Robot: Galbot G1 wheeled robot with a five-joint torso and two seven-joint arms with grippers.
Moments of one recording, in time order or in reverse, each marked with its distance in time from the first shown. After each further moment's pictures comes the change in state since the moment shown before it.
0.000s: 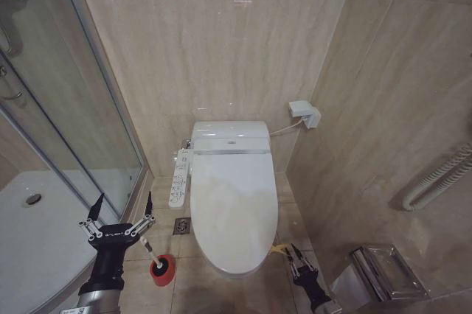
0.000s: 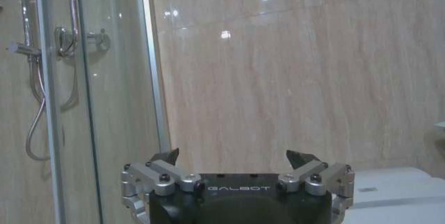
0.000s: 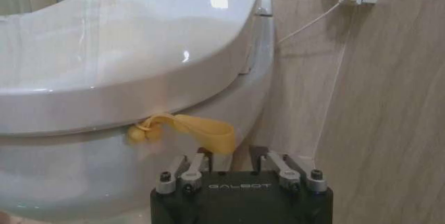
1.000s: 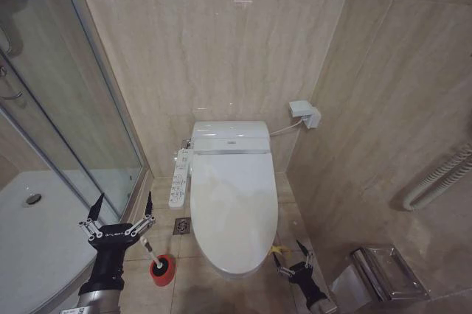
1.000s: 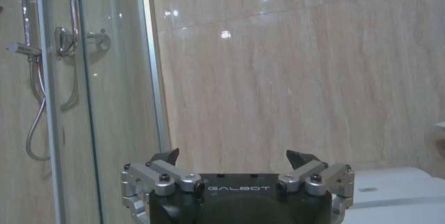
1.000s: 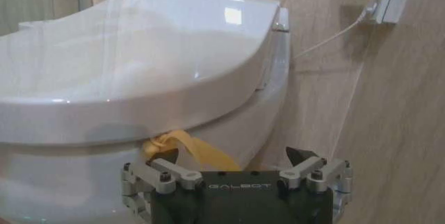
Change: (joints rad) left arm 0.000 0.000 0.000 0.000 0.000 0.000 0.000; right arm 0.029 -0.017 -0.035 -0.006 -0.044 0.037 0.010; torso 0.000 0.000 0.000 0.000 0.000
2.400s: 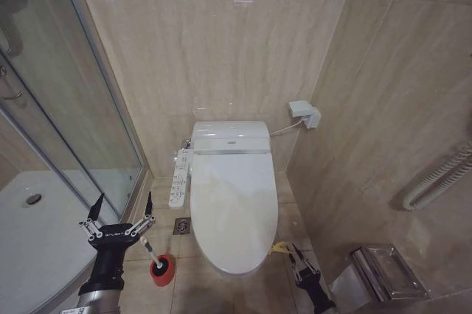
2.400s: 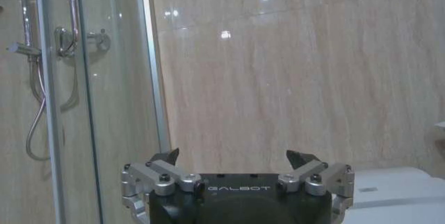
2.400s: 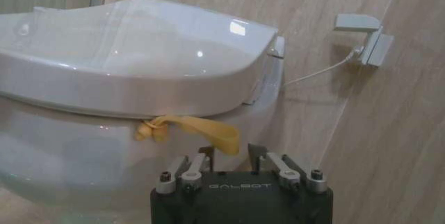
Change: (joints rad) left arm 0.000 0.000 0.000 0.000 0.000 0.000 0.000; right arm -0.005 0.016 0.054 -0.099 -0.170 0.219 0.073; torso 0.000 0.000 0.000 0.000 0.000
